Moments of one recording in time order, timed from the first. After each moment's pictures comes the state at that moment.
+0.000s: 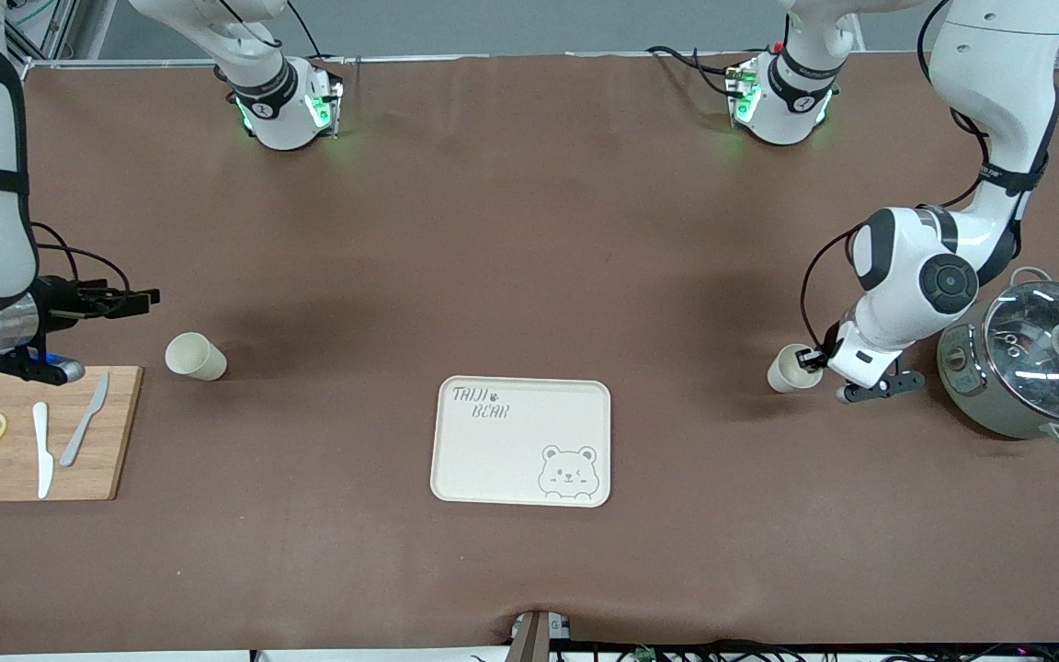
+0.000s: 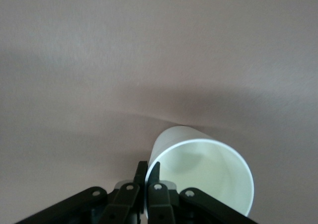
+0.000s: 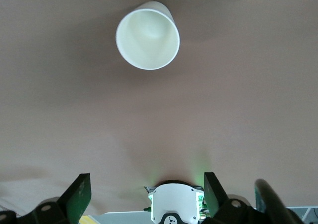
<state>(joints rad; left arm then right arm) 0.04 0.38 -0.12 -2.12 0.03 2.52 -0.28 -0.03 0.41 -0.21 -1.61 0.14 1.41 -0.05</state>
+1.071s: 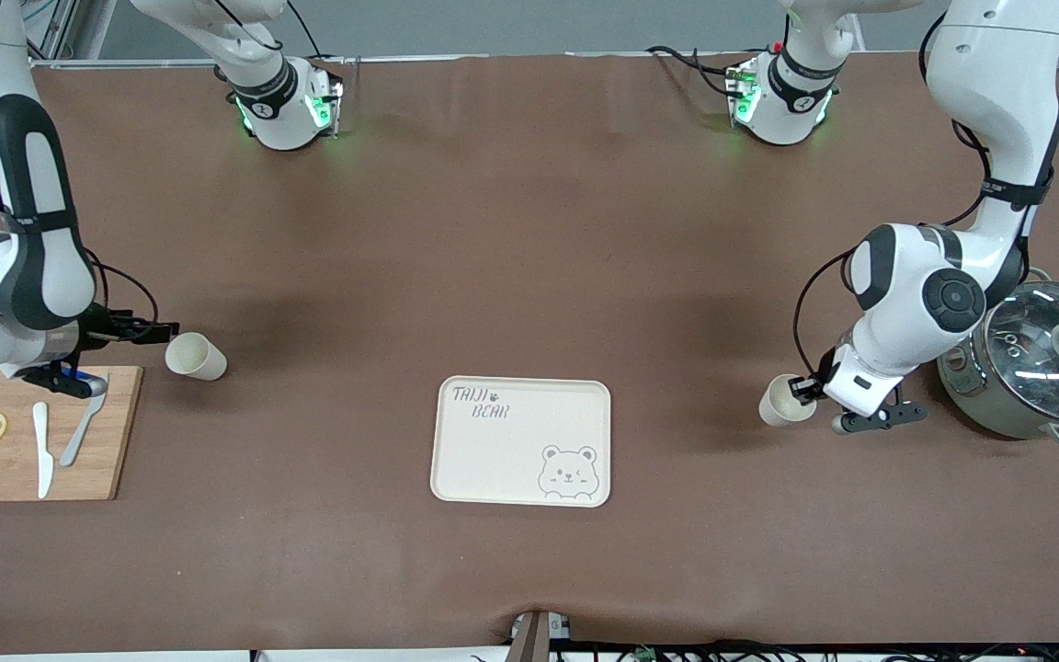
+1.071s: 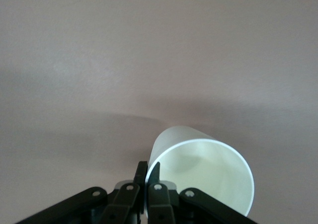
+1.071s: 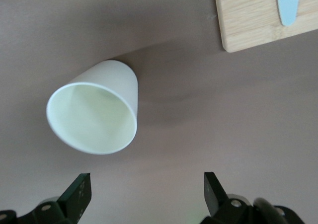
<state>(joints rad) 0.02 0.43 -0.16 -1.92 0.03 2.44 -0.31 -0.06 0.43 -0.21 -1.86 0.14 1.85 -0.06</state>
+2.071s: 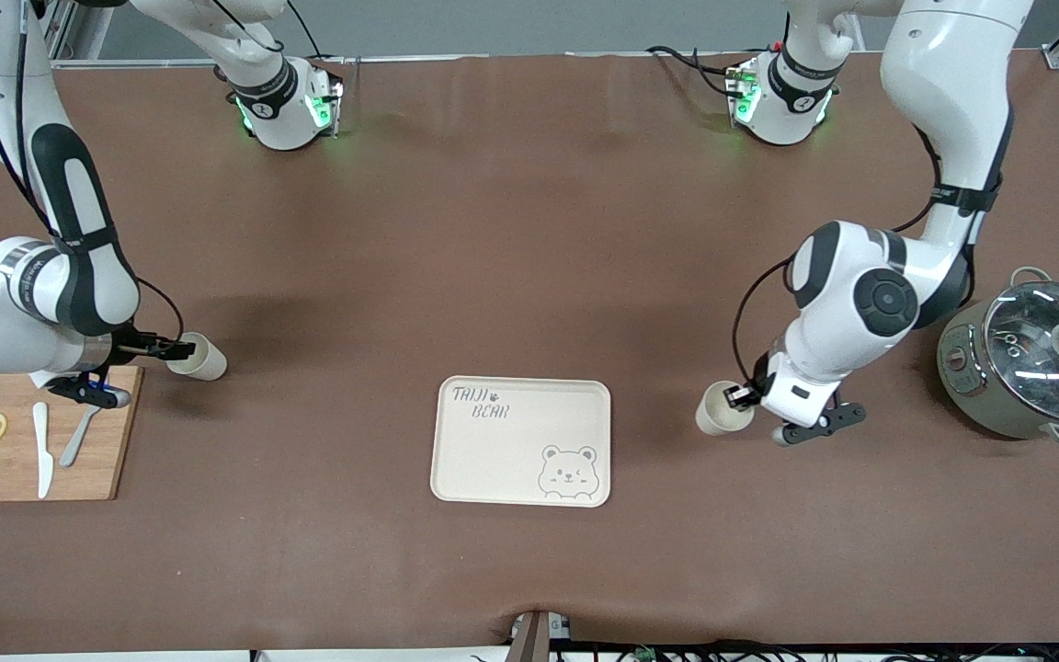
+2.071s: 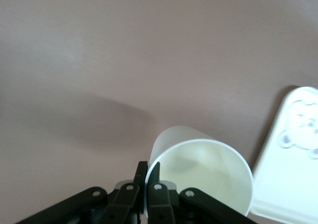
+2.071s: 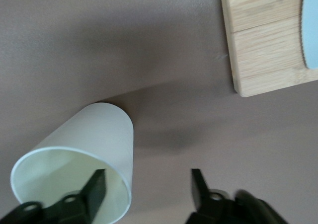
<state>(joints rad) -0.15 0.49 -0.18 -1.75 -0.03 2.36 -0.63 -0.05 0.50 -0.20 -1.91 0.14 2.06 -0.06</state>
